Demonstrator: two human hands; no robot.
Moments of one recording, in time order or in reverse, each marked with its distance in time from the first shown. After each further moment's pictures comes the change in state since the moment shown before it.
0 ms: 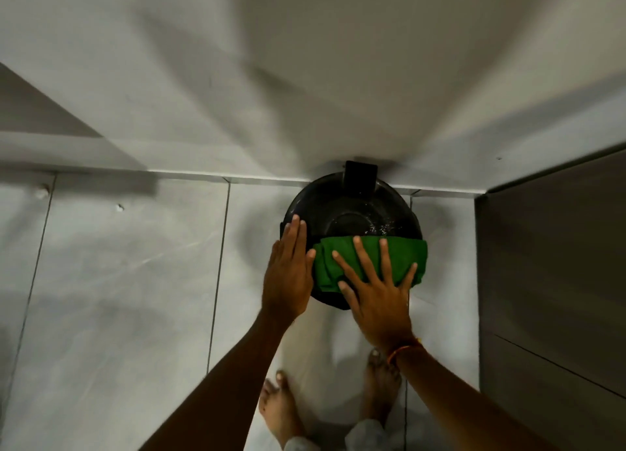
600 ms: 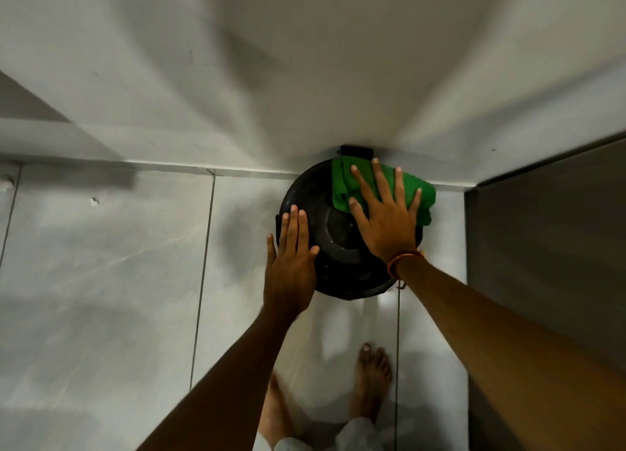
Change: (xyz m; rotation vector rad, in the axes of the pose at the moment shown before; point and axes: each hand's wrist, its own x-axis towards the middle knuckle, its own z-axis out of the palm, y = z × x) left_hand 0.005 0.003 0.030 0.125 -0.102 -0.049; right_hand 0.119 0.040 -0.037 0.041 0.111 0.154
